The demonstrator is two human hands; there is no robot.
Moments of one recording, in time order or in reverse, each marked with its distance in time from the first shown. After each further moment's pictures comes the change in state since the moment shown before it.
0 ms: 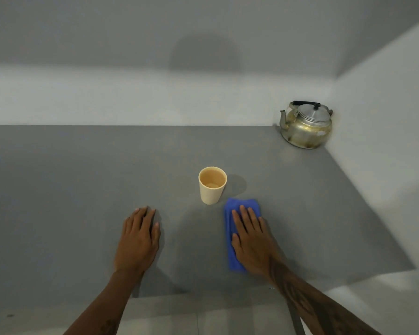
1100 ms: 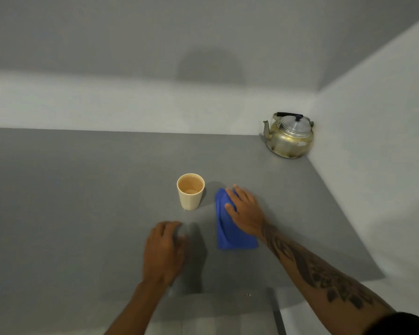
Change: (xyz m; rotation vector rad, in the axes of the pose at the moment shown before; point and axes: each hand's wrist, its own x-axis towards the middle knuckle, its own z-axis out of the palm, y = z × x) left_hand -0.023 0.127 0.010 -0.271 -0.006 -0.061; right_hand 0.081 0.080 -0.026 0.229 -0.125 -0.010
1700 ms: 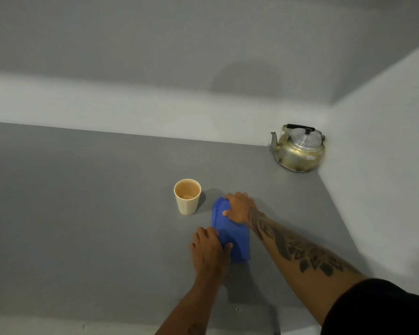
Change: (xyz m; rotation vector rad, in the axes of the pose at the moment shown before) left_hand 0.012 0.118 0.089 0.055 -0.114 -0.295; right_hand 0.046 0.002 -0.037 -0.073 -0.233 0.024
